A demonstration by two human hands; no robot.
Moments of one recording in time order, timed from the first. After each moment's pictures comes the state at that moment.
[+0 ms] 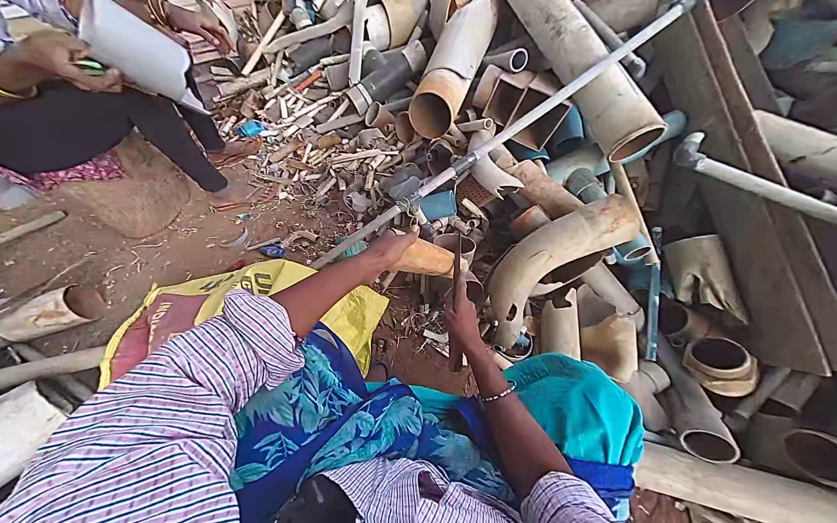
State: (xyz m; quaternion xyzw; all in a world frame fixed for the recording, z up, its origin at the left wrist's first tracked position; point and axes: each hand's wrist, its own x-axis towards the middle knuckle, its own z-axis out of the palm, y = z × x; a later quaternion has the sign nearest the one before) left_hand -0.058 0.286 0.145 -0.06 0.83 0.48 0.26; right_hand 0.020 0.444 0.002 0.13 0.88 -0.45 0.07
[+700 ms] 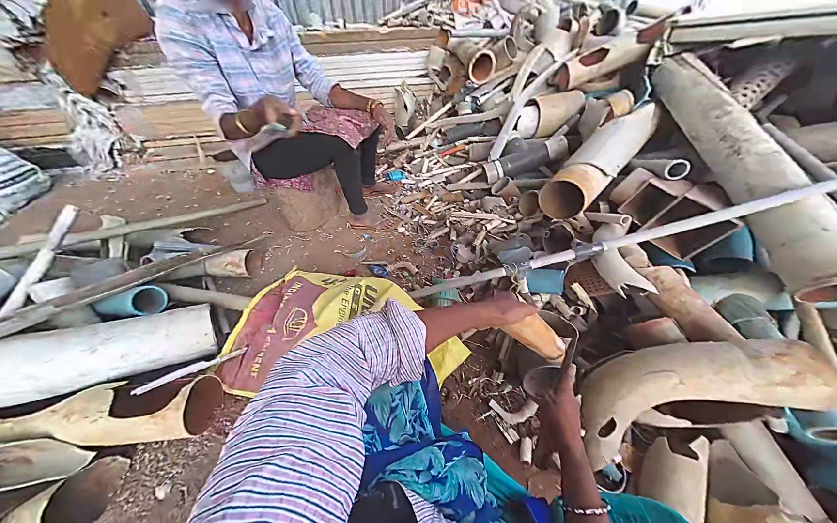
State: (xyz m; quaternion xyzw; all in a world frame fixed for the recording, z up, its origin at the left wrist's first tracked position) left_hand -0.062 0.279 0.145 0.02 0.84 0.46 0.28; right_hand 0.014 0.457 -0.018 0.20 0.89 -0.40 0.06
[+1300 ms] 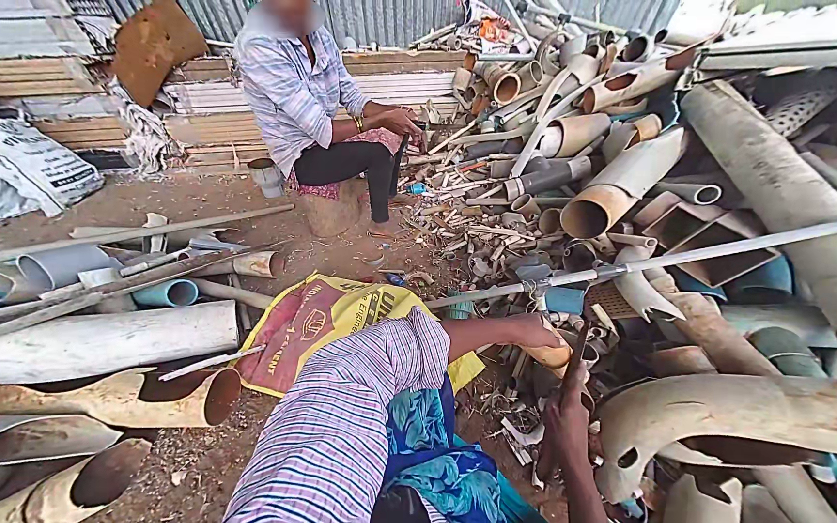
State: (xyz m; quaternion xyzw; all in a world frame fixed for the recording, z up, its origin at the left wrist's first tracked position) left_hand -0.055 0.282 0.155 0.08 0.87 0.39 0.31; right_hand 0.031 0.426 0.016 0.08 0.91 -0.41 -0.05
